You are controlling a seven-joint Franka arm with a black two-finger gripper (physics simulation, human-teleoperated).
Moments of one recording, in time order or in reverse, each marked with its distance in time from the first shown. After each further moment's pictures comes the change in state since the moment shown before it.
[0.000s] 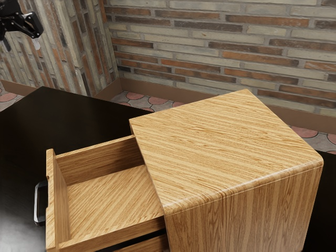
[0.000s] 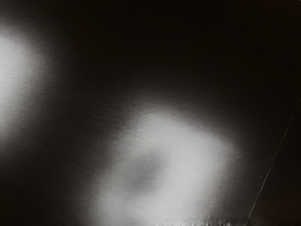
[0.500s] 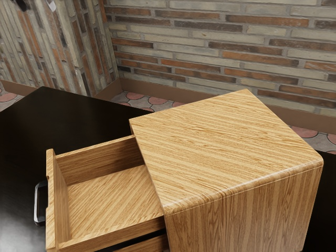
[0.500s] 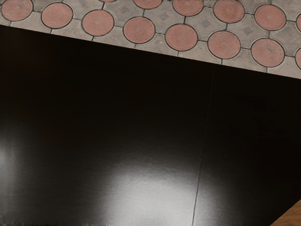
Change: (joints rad) arm -0.141 -0.085 -0.019 0.149 -0.001 0.000 0.061
